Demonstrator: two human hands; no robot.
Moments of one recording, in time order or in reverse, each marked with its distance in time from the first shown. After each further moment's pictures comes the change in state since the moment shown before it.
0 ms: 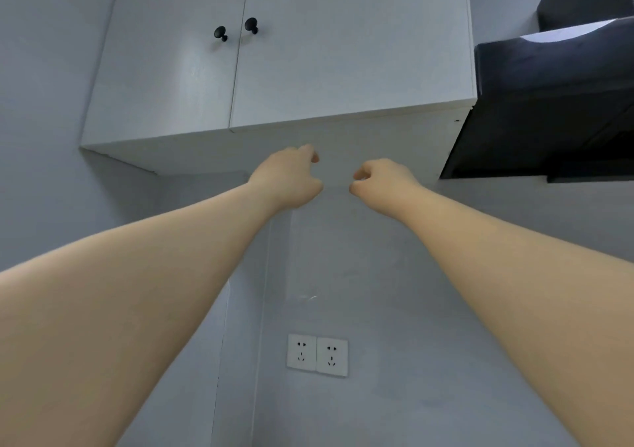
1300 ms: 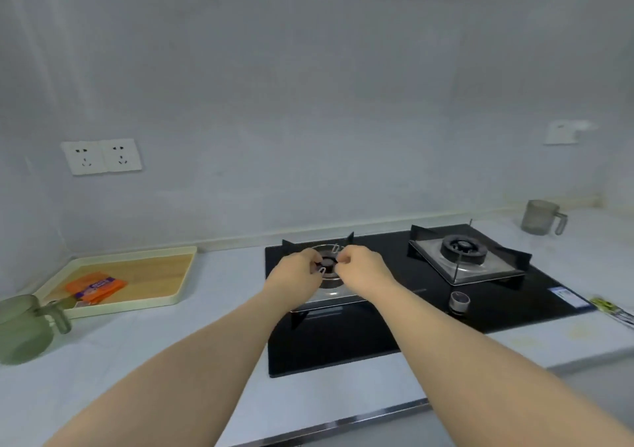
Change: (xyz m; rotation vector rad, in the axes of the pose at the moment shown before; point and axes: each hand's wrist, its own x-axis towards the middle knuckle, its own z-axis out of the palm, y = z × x) left_hand -0.371 0.285 0.242 -0.562 -0.938 0.040; right_hand -0.429 0.273 -0.014 0.057 -0.402 0.899
